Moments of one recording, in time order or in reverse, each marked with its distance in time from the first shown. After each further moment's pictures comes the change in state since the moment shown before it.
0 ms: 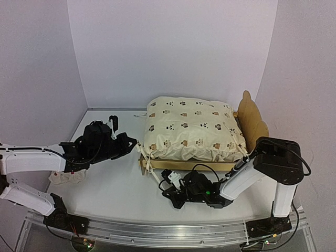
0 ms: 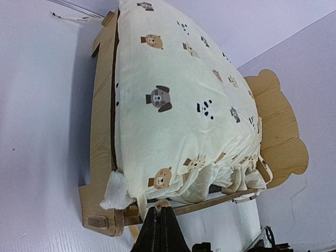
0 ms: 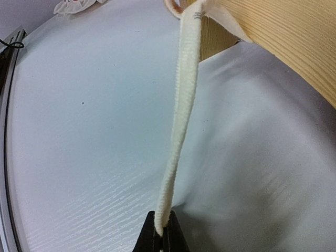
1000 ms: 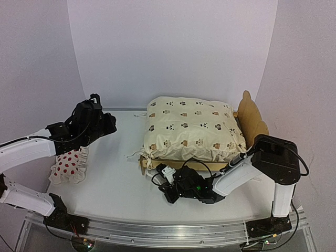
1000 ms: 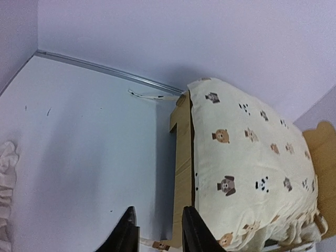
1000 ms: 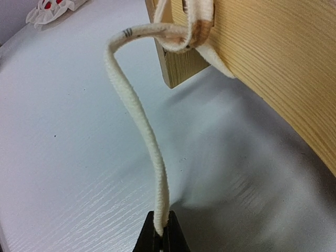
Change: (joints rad) left arm 0.094 -0.042 0.241 -0.355 -0.331 0.211; right arm 0.000 0.030 0.146 -0.168 0.101 0.012
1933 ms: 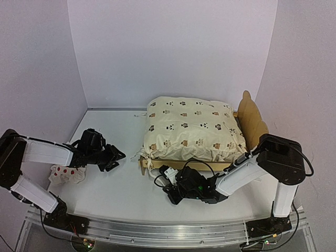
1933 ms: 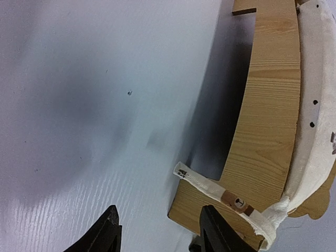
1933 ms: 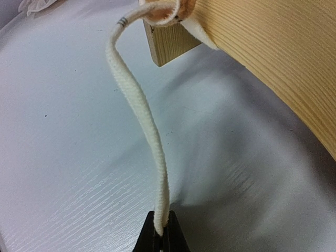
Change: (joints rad) left arm 0.270 0.223 -0.341 0.283 0.695 -0.396; right arm 0.000 -0.046 -0.028 -0.081 0.019 0.000
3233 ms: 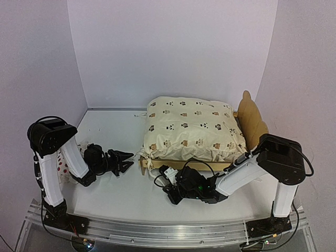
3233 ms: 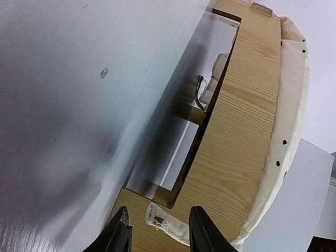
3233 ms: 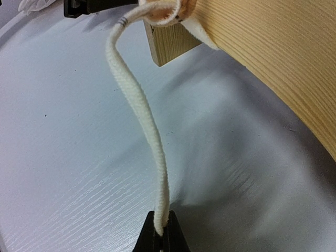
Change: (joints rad) left arm 0.031 0.562 -0.191 1.193 0.247 -0.615; right arm 0.000 0.000 0.003 -0.005 0.000 -0.005
